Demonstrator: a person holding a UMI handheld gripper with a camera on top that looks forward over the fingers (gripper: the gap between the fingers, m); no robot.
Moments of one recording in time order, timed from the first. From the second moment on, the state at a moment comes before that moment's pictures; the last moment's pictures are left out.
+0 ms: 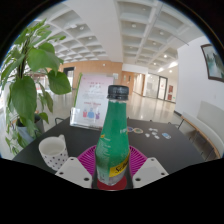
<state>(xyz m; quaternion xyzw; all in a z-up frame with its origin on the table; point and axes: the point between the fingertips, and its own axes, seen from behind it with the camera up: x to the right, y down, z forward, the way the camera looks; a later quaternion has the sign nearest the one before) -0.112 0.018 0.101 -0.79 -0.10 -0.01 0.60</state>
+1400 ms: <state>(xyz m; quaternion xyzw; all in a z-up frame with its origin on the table) -0.092 -0.268 0.106 -0.82 -0.06 -0.05 0.56</state>
